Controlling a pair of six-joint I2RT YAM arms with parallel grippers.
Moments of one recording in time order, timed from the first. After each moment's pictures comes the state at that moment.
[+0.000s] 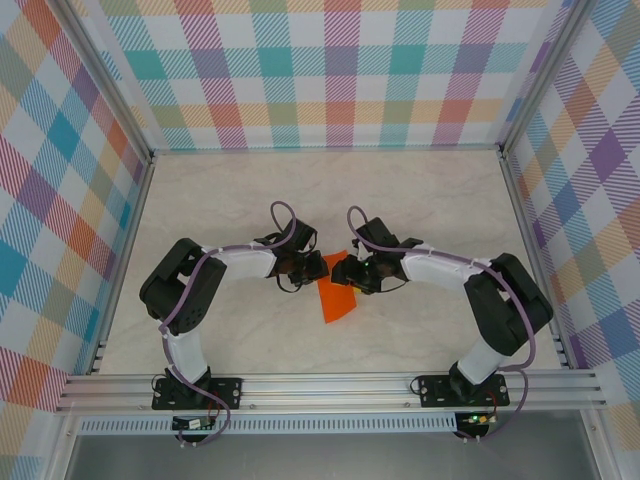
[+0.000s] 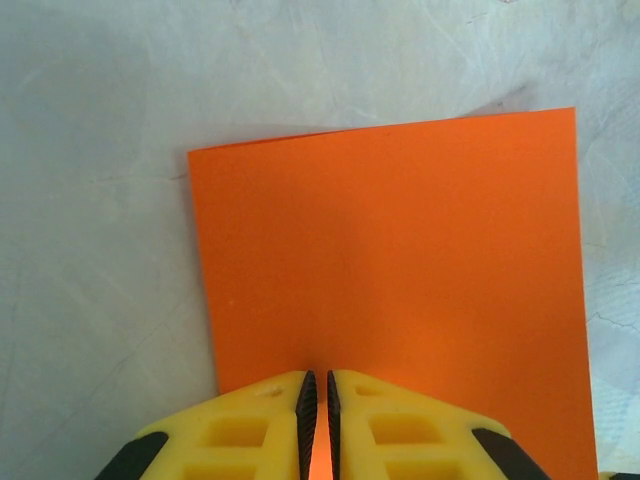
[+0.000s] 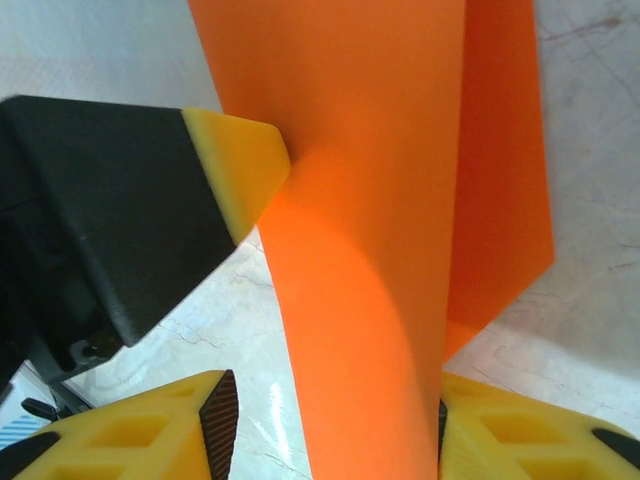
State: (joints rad) left arm -0.64 1.84 1.00 -0.18 0.30 -0.89; right arm 0.64 1.63 0.90 -0.36 -0.43 0.83
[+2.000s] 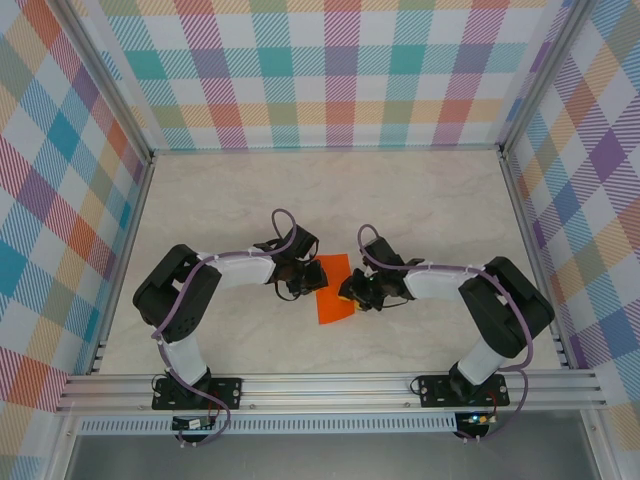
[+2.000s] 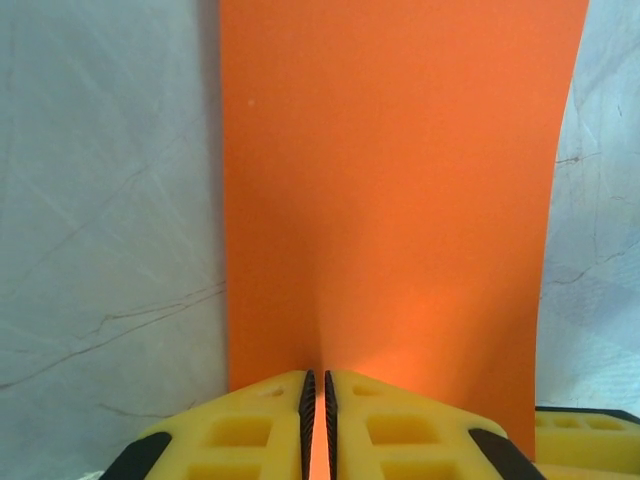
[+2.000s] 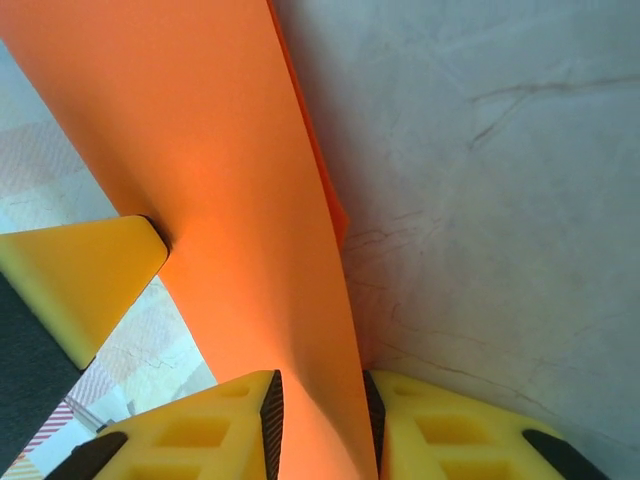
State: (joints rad) left arm -0.68 1.79 0.96 -0.26 0.30 -0.91; right arm 0.66 1.61 0.71 -0.15 -0.43 1.11
